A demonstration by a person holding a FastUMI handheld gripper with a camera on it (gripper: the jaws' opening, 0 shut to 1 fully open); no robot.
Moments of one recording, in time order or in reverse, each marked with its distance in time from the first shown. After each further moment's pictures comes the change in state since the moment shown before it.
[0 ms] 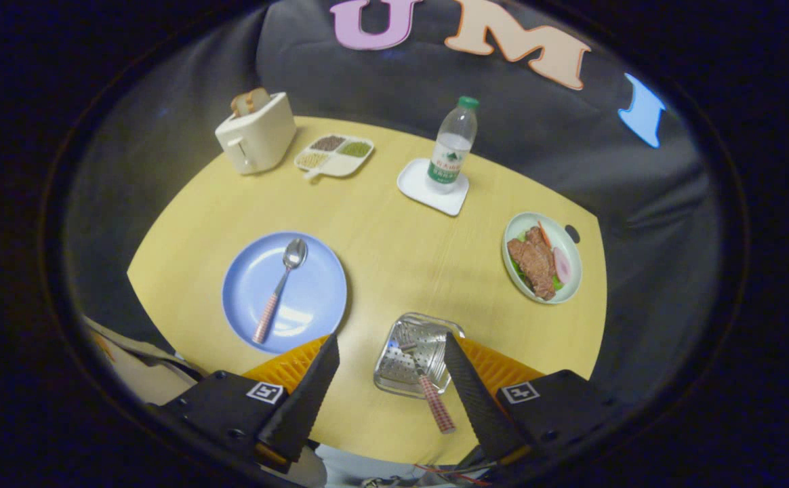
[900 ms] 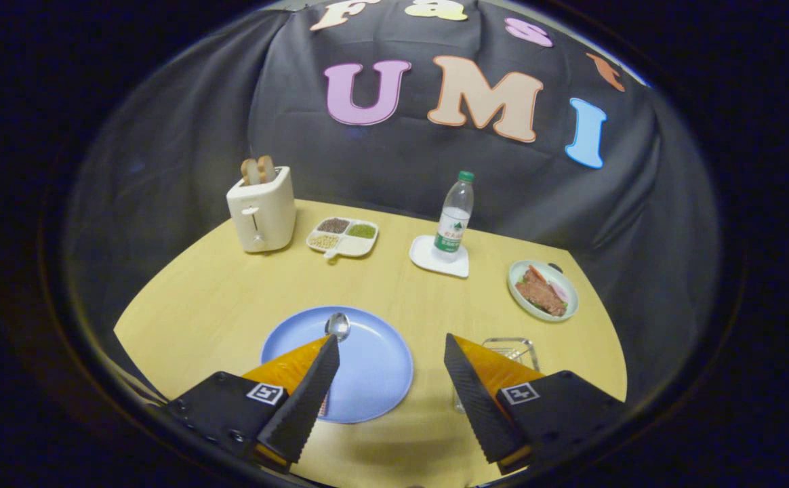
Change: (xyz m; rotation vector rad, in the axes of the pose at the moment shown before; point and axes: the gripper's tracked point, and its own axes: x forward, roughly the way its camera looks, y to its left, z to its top) arm 0.007 0.113 0.007 0.114 -0.388 -0.151
